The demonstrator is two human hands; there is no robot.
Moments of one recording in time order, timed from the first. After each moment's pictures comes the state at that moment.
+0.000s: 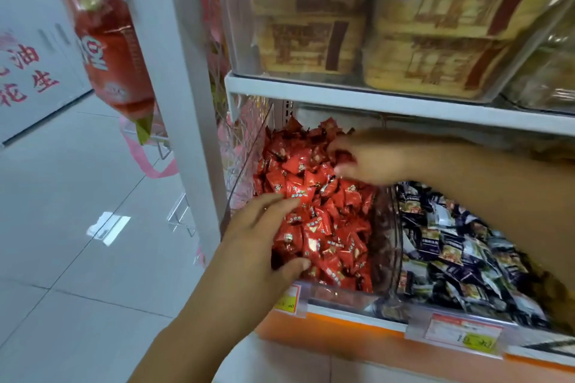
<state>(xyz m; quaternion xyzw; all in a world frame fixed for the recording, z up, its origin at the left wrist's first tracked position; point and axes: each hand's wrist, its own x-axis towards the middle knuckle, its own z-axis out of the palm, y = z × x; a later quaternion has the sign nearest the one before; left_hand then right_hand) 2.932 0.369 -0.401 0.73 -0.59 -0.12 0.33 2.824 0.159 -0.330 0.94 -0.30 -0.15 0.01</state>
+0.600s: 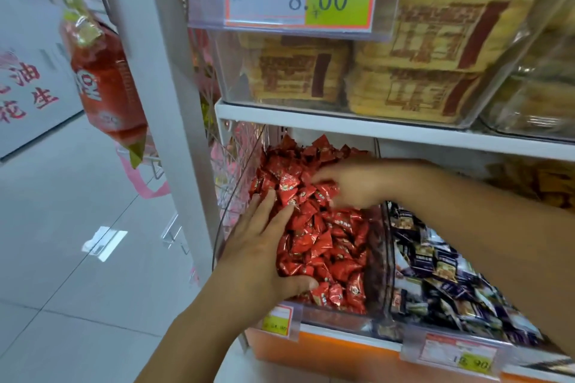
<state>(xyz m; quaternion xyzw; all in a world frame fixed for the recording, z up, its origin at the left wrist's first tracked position) 2.941 0.337 -0.415 0.76 -0.60 -0.12 0.20 2.830 0.168 -0.332 0.93 -0.31 -0.18 -0.08</state>
